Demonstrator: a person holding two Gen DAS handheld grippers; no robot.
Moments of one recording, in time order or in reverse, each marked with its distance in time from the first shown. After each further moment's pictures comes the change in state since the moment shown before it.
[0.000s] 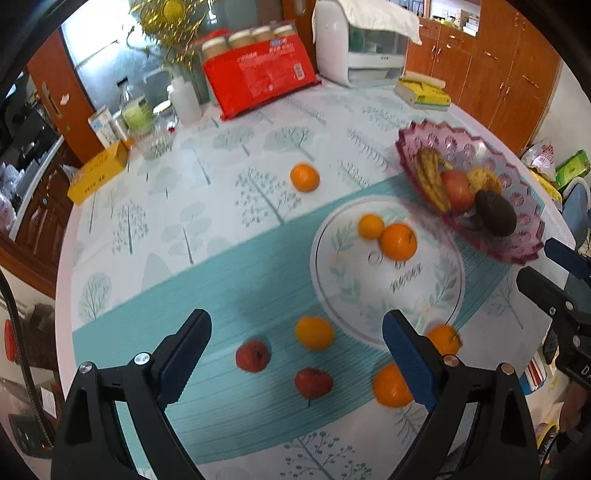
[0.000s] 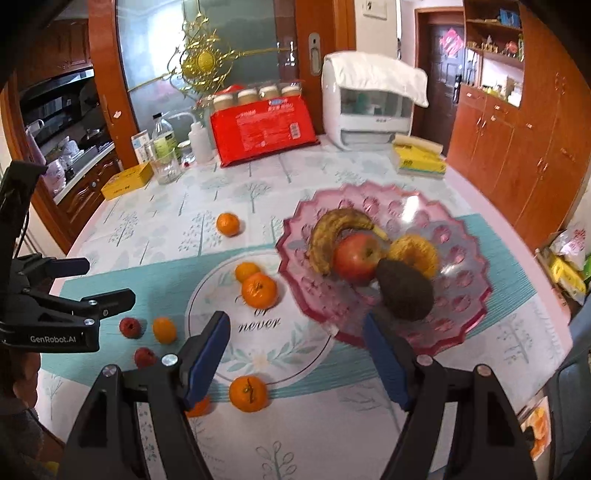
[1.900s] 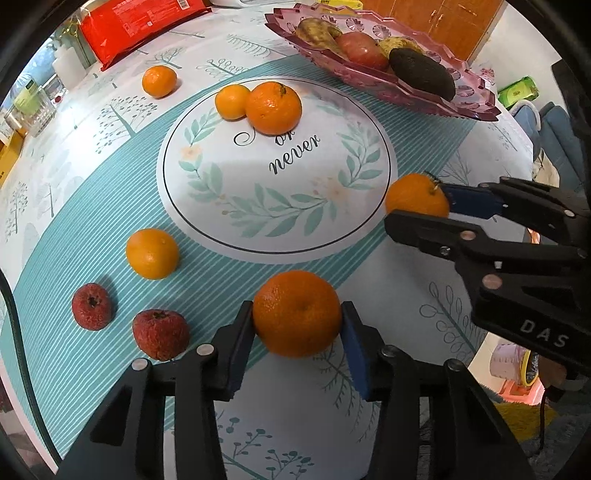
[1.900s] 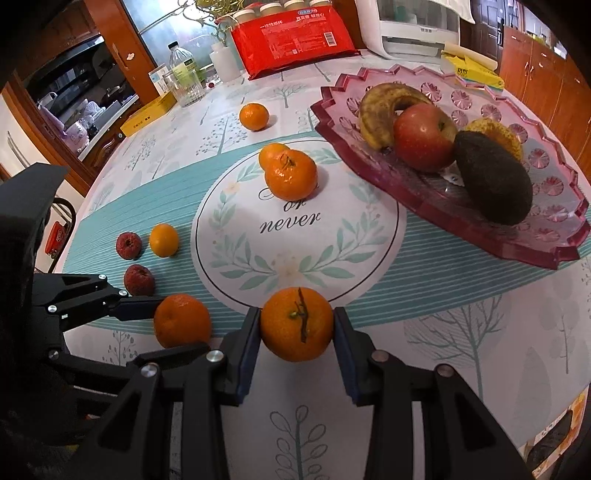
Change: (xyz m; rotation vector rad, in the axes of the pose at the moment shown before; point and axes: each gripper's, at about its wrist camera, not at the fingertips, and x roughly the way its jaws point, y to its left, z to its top) left arm 0.069 -0.081 -0.059 0.201 0.226 -0.237; right arm 0.070 0.003 -0.050 -0.011 0.238 0.165
